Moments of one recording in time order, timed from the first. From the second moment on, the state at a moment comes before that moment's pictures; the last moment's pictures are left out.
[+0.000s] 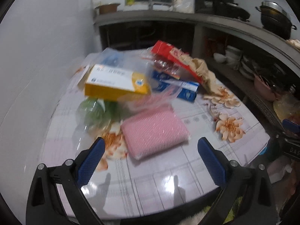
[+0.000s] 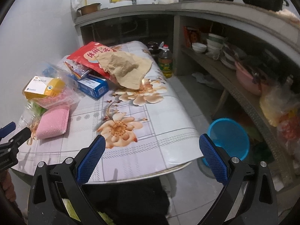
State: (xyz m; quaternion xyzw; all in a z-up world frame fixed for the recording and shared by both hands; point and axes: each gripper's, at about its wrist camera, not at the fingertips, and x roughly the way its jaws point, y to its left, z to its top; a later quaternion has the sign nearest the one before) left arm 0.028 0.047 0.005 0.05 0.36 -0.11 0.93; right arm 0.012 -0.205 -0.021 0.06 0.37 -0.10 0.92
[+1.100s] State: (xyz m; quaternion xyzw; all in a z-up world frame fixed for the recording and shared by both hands) left arm 0.065 0.009 -0.015 0.08 0.41 -0.28 0.86; right arm 0.060 -0.215 -0.063 0.09 0.44 -0.08 0.89
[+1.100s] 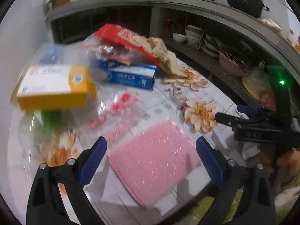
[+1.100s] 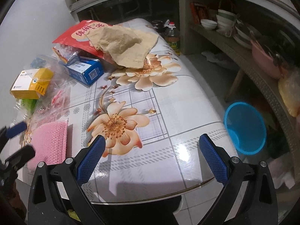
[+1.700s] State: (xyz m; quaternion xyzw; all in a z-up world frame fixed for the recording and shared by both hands) left arm 0.057 0.000 -0.038 0.10 0.47 -0.32 0.81; right arm 0.082 -0.224 -0.033 0.19 0.42 0.05 0.89
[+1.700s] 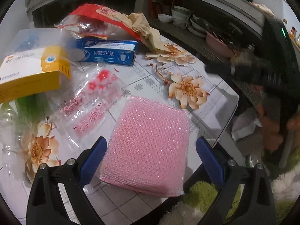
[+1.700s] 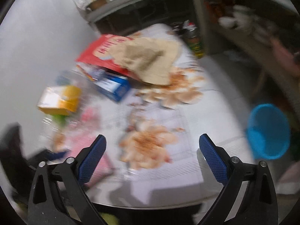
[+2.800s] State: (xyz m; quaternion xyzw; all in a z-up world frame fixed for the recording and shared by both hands) left arm 0.026 -0.013 -0.042 0.08 0.47 -0.30 0.83; right arm 0.186 -0.140 -0.071 0.22 0.51 0.16 0.82
